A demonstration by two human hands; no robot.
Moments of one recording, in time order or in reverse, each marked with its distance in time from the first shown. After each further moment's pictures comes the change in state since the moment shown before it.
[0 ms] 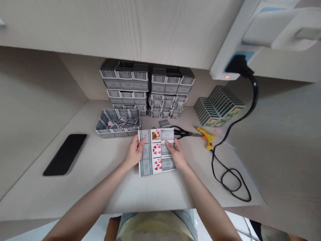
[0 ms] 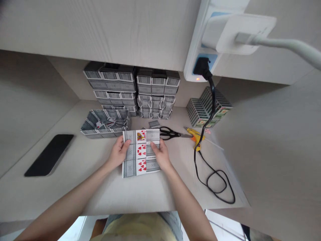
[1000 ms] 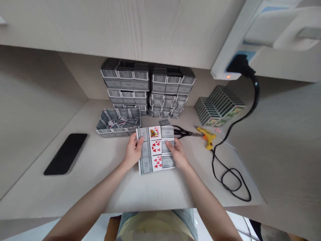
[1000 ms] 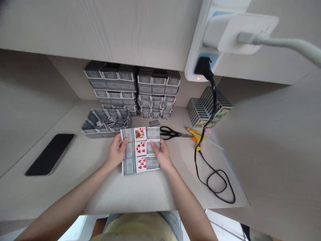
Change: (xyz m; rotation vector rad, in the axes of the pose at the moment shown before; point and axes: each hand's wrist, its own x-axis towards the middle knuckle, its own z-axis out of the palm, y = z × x) left_hand -0.002 0.013 0.001 -0.088 0.083 -0.014; right_hand 0.000 -0.006 0.000 0.026 -0.003 0.038
